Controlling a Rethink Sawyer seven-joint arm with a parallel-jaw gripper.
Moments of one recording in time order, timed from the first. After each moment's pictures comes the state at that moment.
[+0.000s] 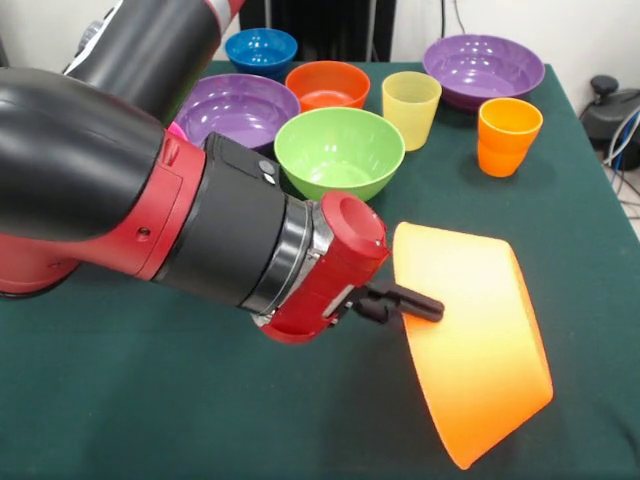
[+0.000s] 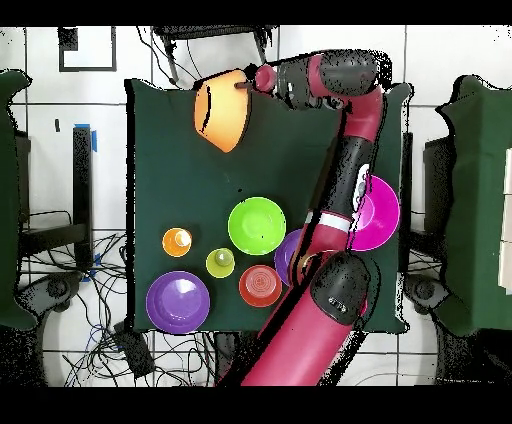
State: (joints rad) arm -0.65 0.20 1.56 0.32 -0.62 1.69 1.37
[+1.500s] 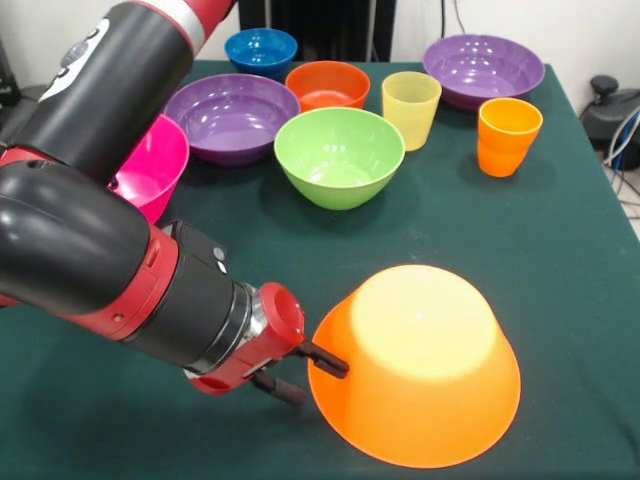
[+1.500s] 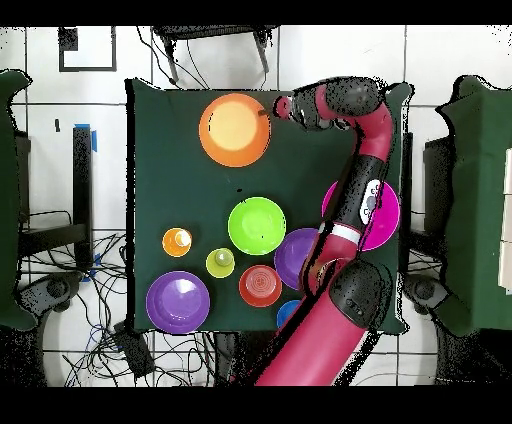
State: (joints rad) arm -0.74 0.28 1.56 0.32 -0.92 1.64 1.23
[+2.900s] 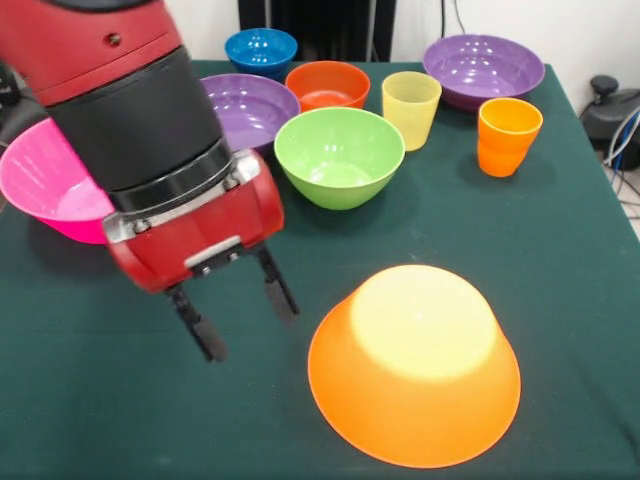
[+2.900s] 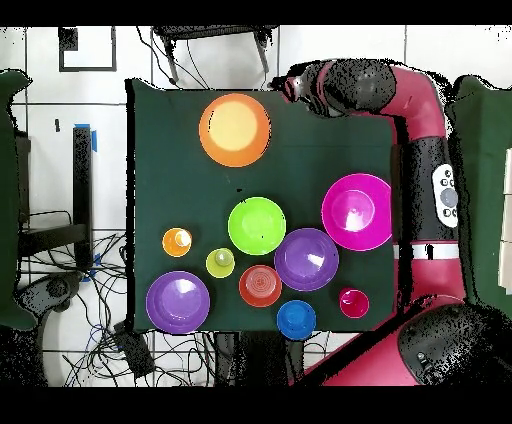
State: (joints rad) arm -0.87 -0.17 1.21 0.95 -0.79 1.10 1.30
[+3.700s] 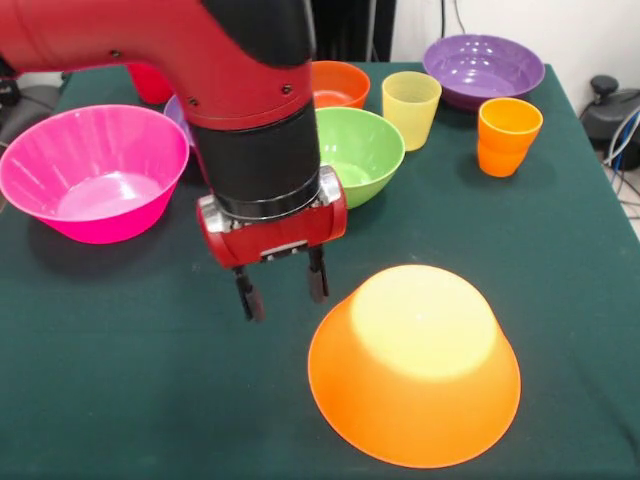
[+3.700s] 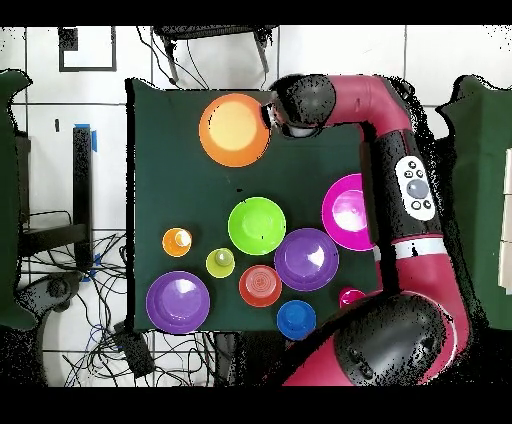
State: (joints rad) arm -0.69 -0.30 0.89 1.02 -0.79 1.10 1.53
